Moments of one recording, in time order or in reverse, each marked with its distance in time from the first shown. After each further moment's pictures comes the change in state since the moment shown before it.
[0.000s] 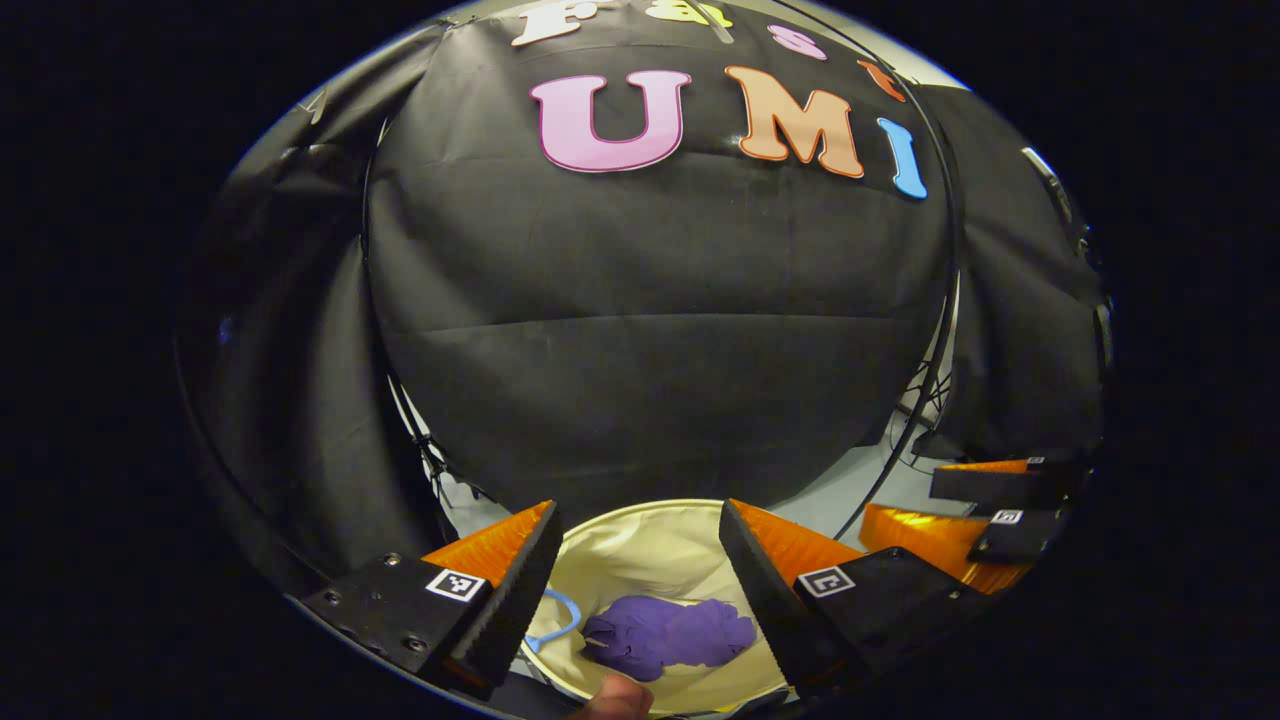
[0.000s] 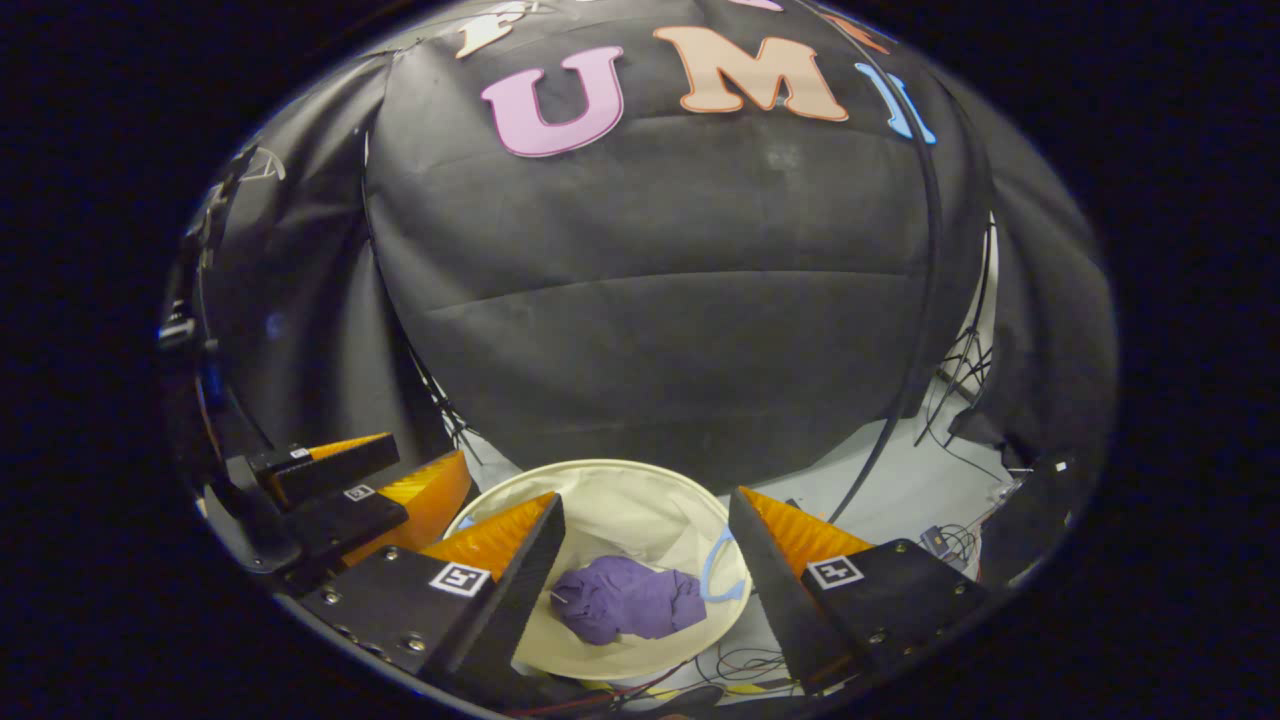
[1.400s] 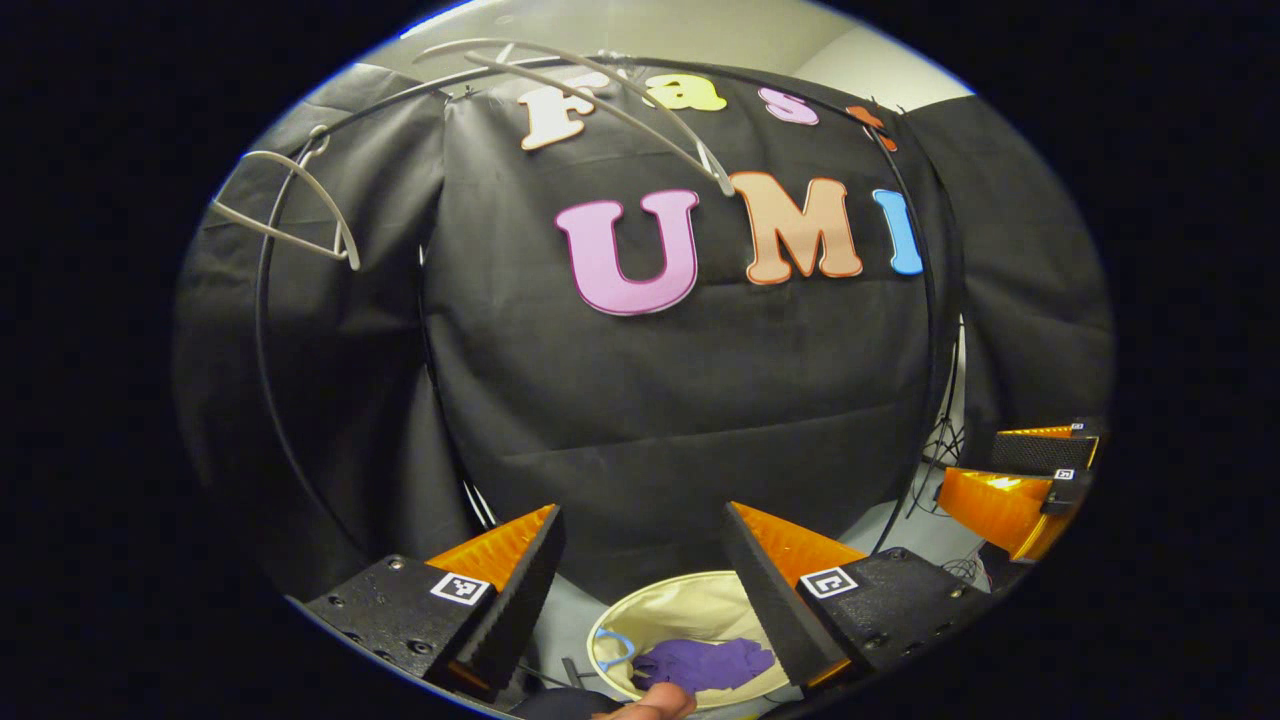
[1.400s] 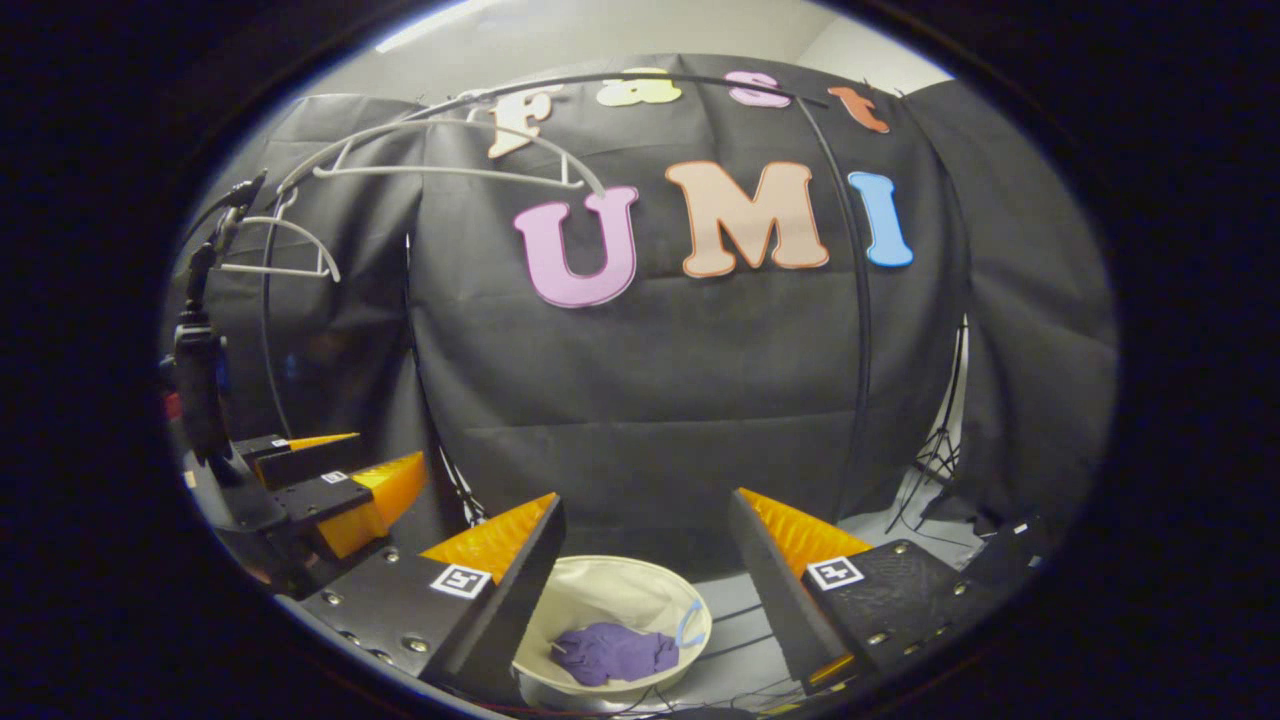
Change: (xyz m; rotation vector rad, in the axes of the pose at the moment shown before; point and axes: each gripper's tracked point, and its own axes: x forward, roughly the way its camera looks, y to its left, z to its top) left arm -0.142 0.018 0.174 0.079 -0.263 0.100; right arm -0.160 0.005 0.143 -0.030 -0.335 0.013
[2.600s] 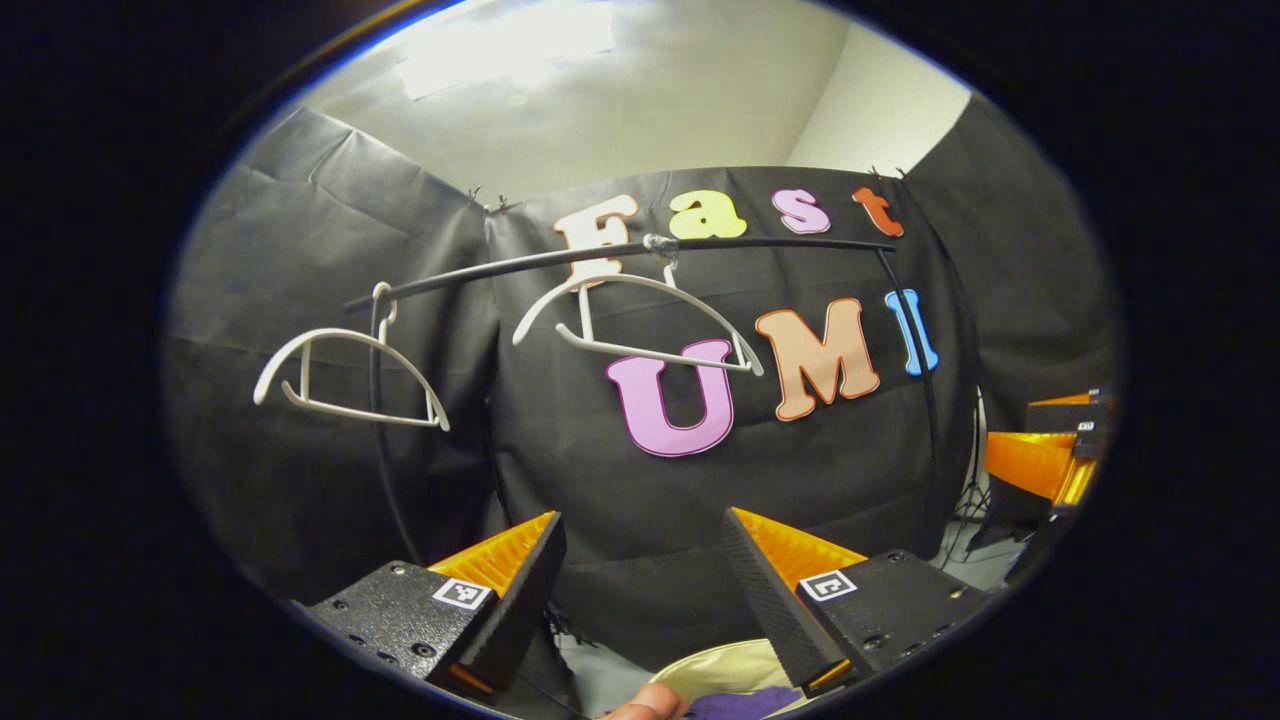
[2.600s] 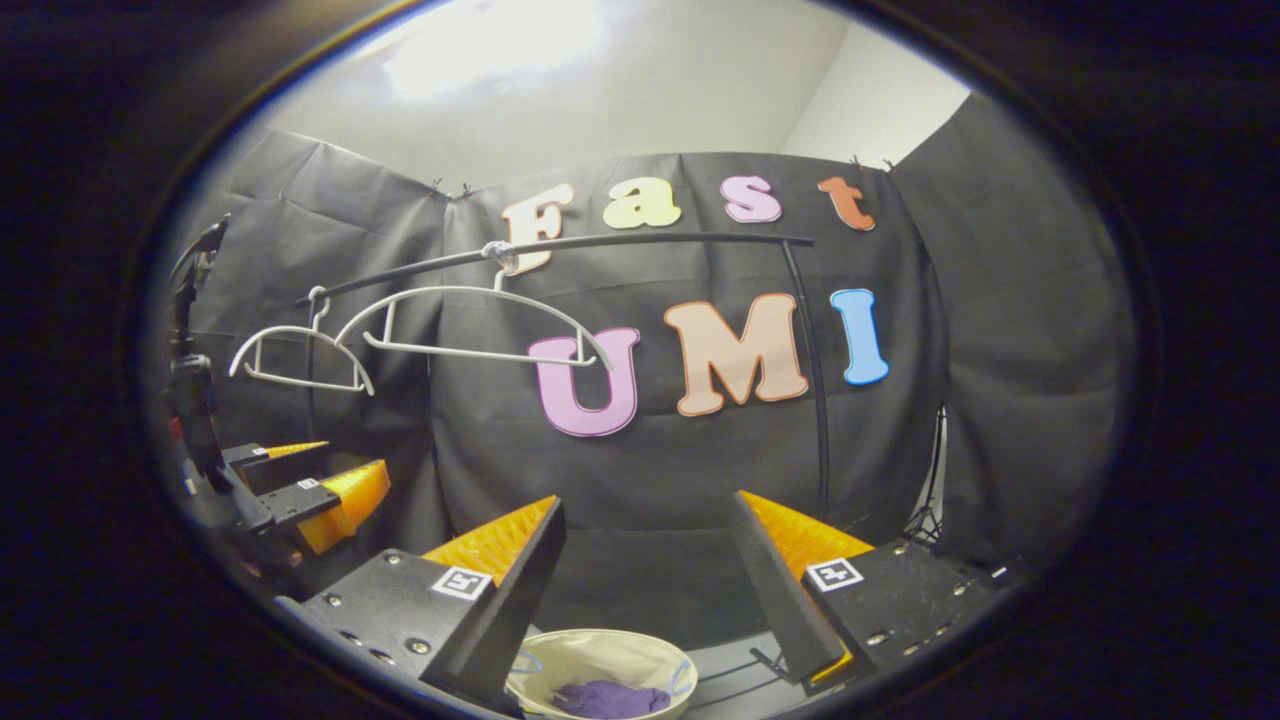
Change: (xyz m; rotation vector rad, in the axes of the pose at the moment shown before) left arm -0.083 0.037 0.137 0.002 -0.297 0.076; right arm -0.096 -0.007 0.141 -0.002 -0.284 0.001
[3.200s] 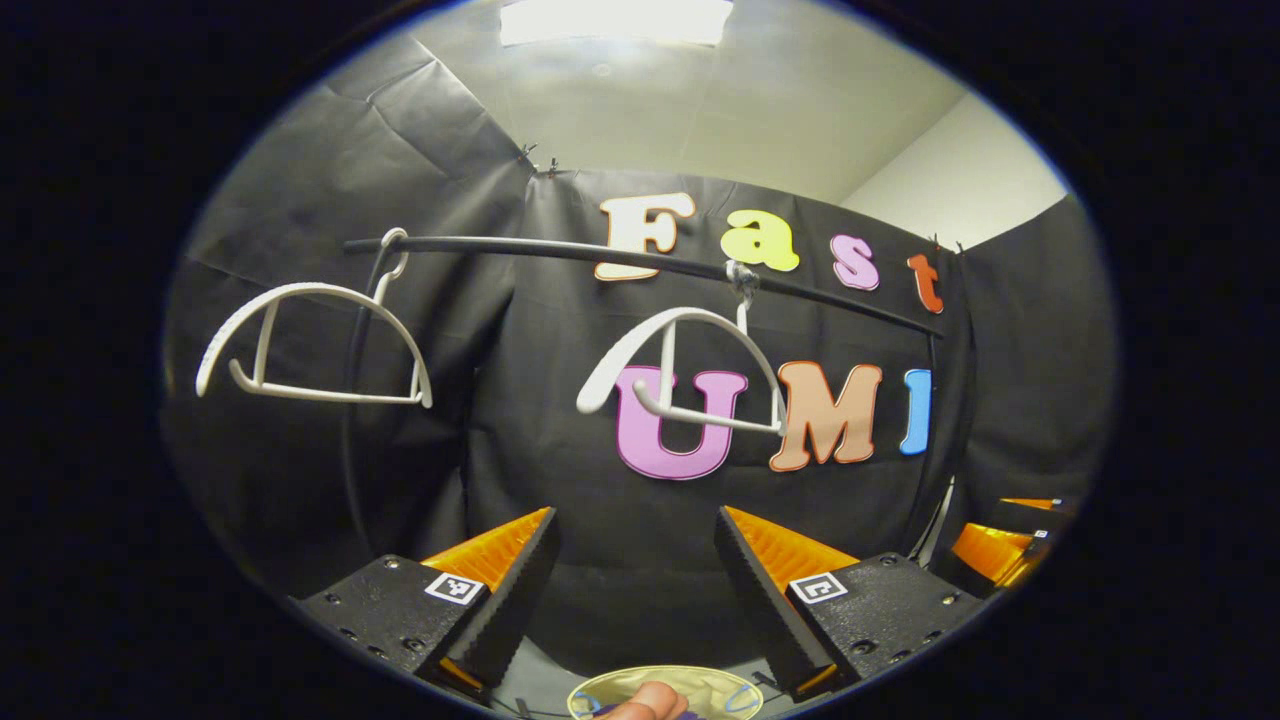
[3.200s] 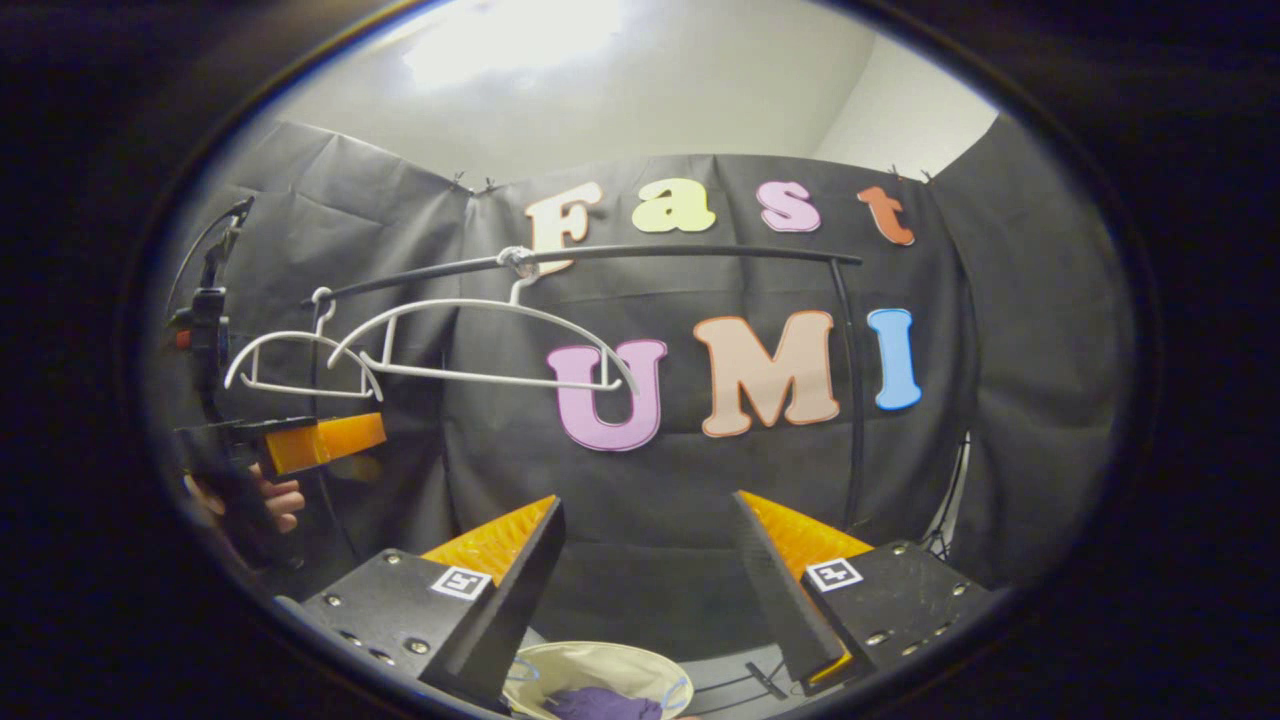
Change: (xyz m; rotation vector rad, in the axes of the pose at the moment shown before) left arm 0.047 0.031 0.060 -0.232 -0.015 -0.053; right arm 0.047 0.031 0.043 -0.031 0.003 0.101
